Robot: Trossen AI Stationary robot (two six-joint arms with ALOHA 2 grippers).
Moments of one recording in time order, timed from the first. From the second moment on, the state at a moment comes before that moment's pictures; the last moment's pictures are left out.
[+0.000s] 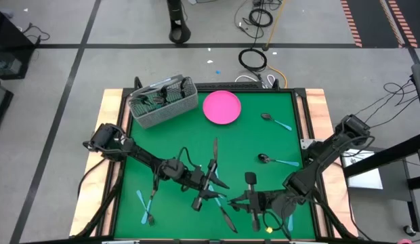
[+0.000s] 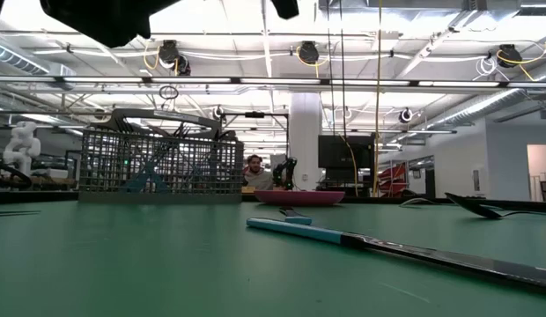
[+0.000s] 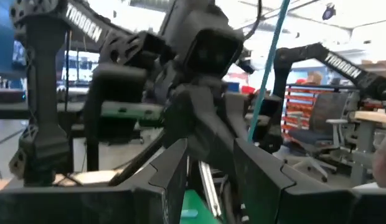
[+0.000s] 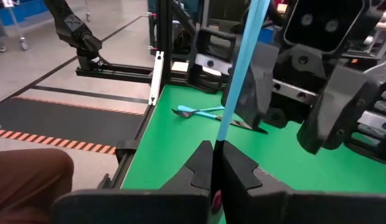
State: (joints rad) left arm -0.38 1.89 0.94 1.21 0.03 -0.04; right arm 0.74 1.55 1.04 0.18 0.63 0.19
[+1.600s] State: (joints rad) left arm -0.37 1.89 0.94 1.21 0.07 -0.02; right arm 0.66 1.54 1.04 0.18 0.55 0.10
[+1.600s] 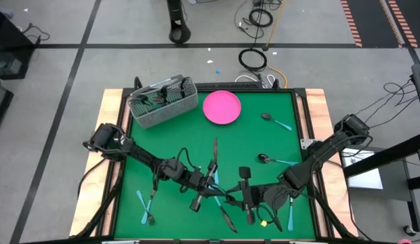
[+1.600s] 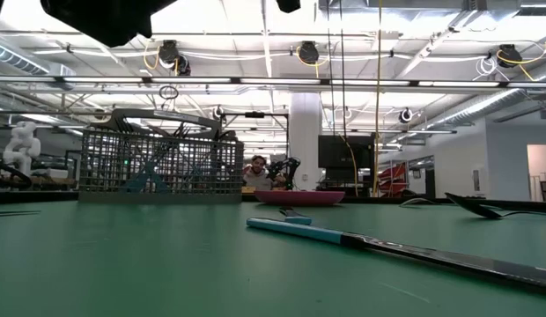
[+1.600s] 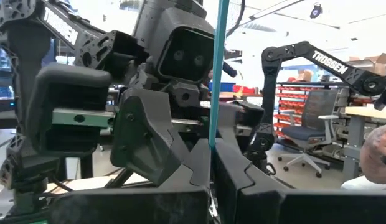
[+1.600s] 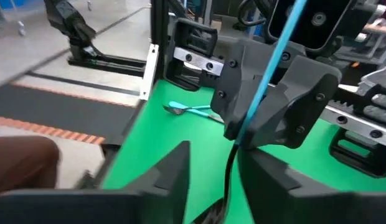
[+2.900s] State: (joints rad) left arm -0.23 1.45 1.26 -0.58 -1.03 0.66; right arm 0.56 1.33 0.98 -0.67 0.89 0.31
